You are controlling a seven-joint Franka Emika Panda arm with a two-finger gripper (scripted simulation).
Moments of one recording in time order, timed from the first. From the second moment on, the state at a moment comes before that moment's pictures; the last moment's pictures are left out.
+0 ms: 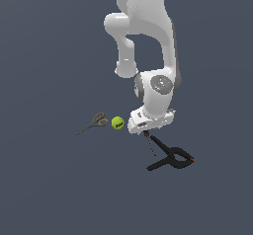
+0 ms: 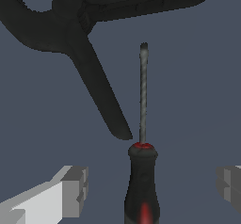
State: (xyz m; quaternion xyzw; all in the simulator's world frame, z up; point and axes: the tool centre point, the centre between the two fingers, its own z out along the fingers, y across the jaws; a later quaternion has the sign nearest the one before) arm 0.003 0.106 0.066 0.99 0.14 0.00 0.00
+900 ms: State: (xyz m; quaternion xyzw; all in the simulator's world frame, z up) arm 0.002 0.106 0.015 0.99 0.14 0.00 0.00
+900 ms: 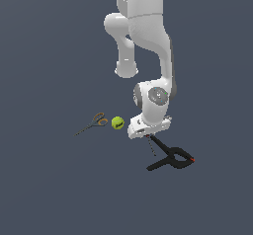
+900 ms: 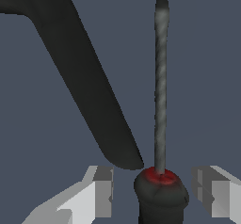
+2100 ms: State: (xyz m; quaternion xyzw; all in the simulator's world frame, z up) arm 0.000 0.110 0.056 0.99 0.14 0.00 0.00
